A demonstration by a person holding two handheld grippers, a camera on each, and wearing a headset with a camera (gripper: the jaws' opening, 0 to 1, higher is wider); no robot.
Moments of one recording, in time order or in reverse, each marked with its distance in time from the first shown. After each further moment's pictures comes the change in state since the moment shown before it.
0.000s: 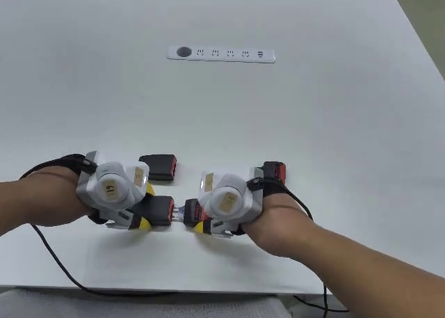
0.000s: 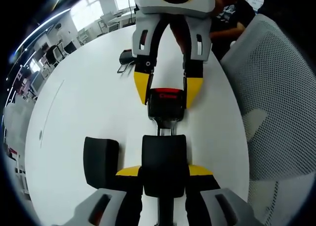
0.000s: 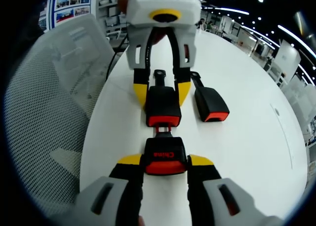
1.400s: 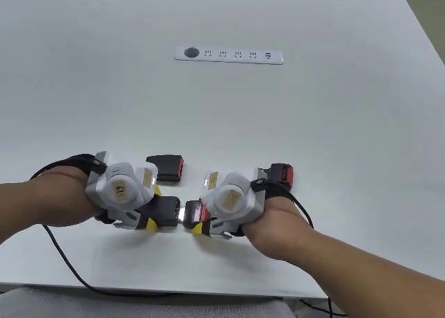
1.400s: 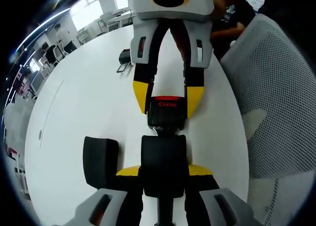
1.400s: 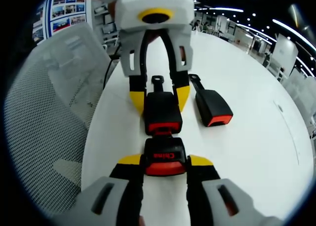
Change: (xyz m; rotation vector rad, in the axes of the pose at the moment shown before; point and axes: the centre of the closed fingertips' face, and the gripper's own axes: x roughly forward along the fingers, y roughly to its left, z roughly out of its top) left arm 0.000 0.000 -0.001 -0.002 0.002 -0.002; right arm 0.012 0.001 0.010 0.056 -0.034 0.022
